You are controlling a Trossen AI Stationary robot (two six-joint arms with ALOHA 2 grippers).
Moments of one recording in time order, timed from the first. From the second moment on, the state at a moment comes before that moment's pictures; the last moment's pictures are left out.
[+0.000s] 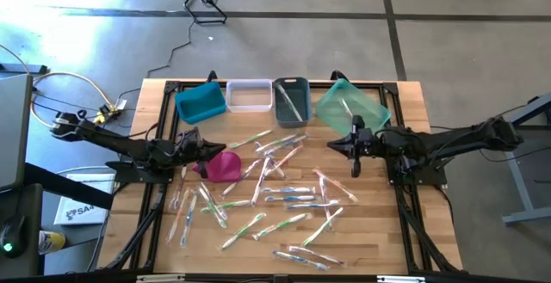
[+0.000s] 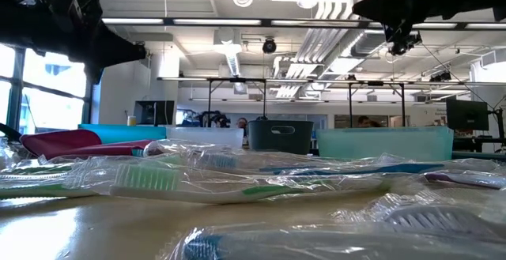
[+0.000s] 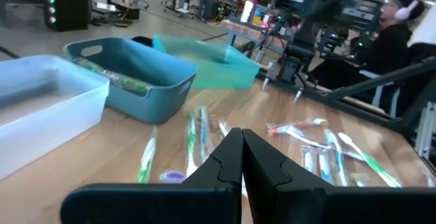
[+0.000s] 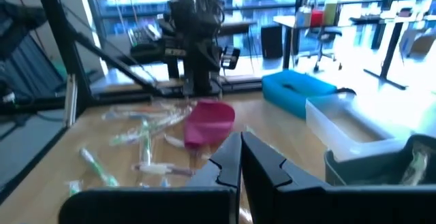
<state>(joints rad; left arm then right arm) -0.26 0.51 0.09 0.38 -0.57 -0.33 0.08 0.72 0.35 0.31 0.18 0.08</state>
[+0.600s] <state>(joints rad) -0.26 0.89 0.39 0.18 -0.56 -0.32 0.02 0.72 0.29 0.41 0.18 0.08</state>
